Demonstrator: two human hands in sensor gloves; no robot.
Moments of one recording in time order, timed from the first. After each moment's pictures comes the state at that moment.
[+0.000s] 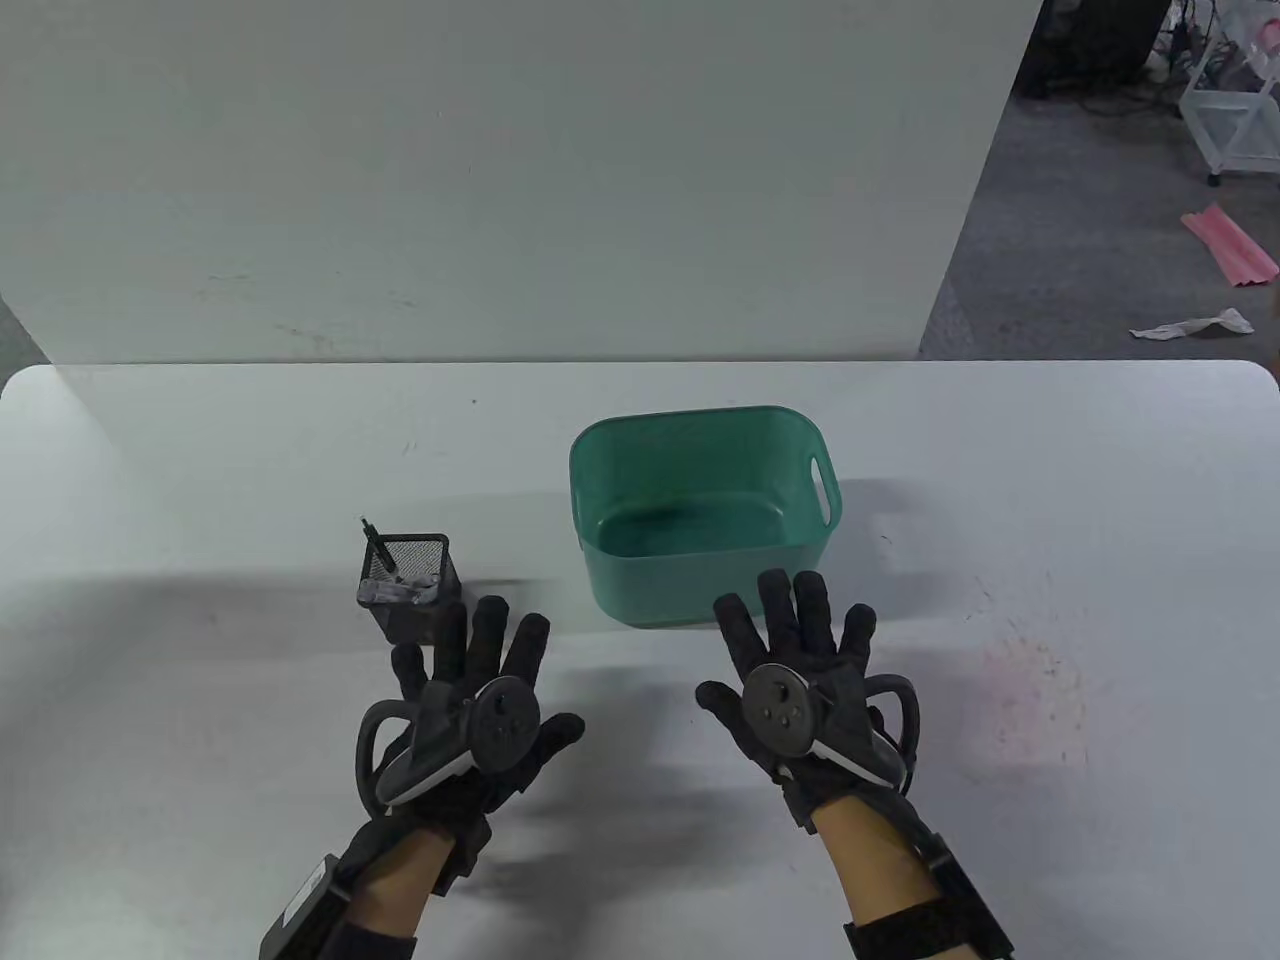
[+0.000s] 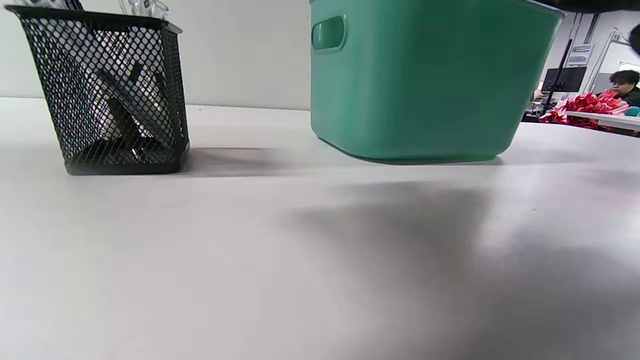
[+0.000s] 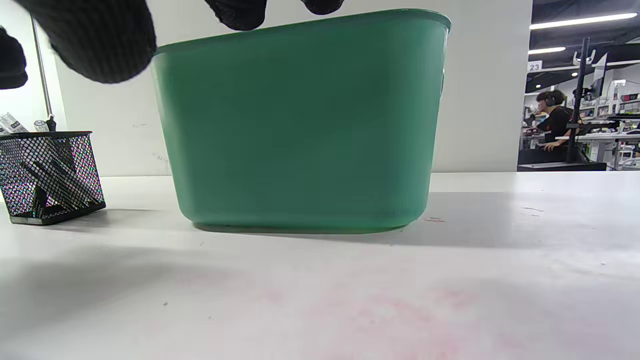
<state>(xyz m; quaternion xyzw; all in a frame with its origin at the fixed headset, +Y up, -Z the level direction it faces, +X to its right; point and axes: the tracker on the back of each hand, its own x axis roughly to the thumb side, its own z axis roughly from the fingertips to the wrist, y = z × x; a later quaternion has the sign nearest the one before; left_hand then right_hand) -0.174 -0.701 -0.293 -0.06 -0.13 0.03 0.99 0.113 -0.693 -0.307 0.13 -0.05 0.99 0.06</state>
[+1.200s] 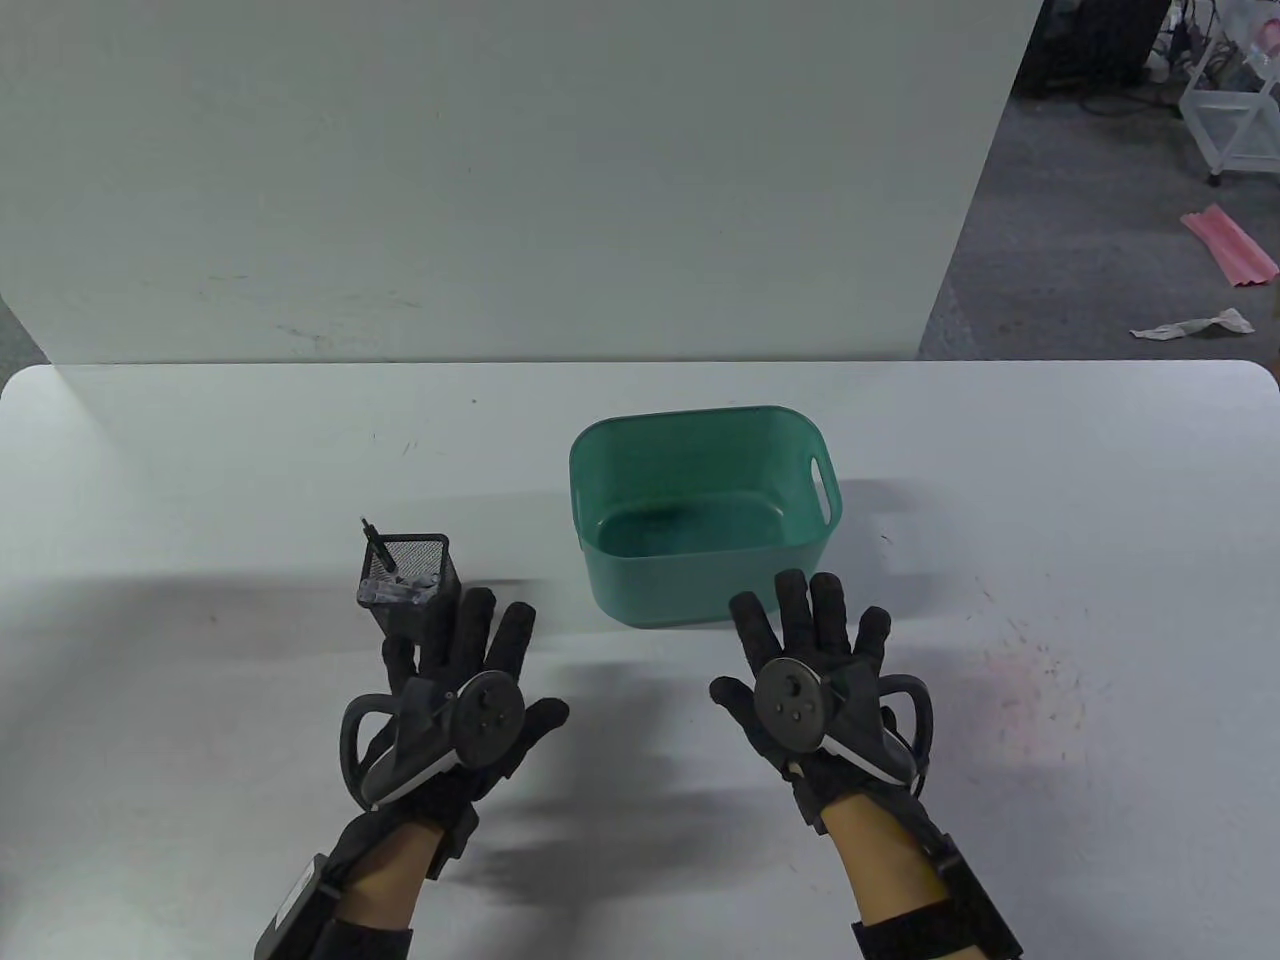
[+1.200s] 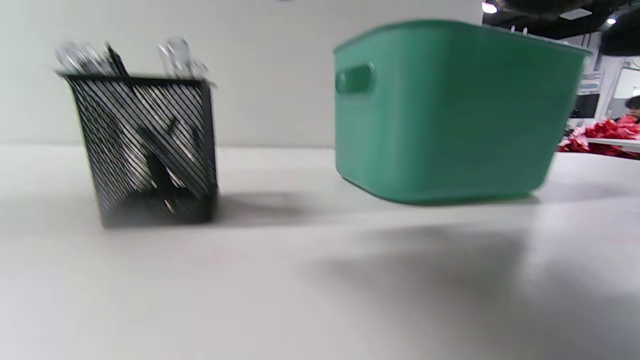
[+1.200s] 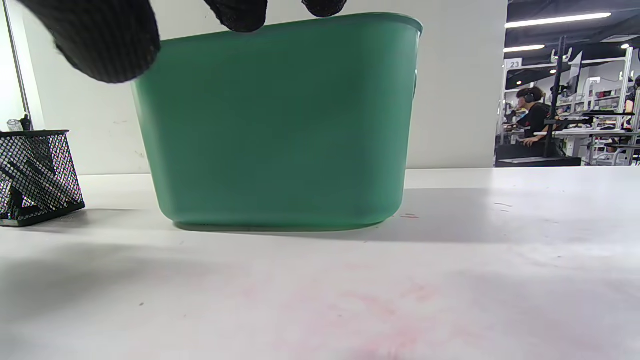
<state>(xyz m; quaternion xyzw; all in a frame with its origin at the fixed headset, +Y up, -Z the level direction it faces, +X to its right) -0.195 -0.686 -0.298 0.02 -0.10 0.02 0.99 0.123 -0.693 -0.309 0.11 -0.04 0.99 0.06</state>
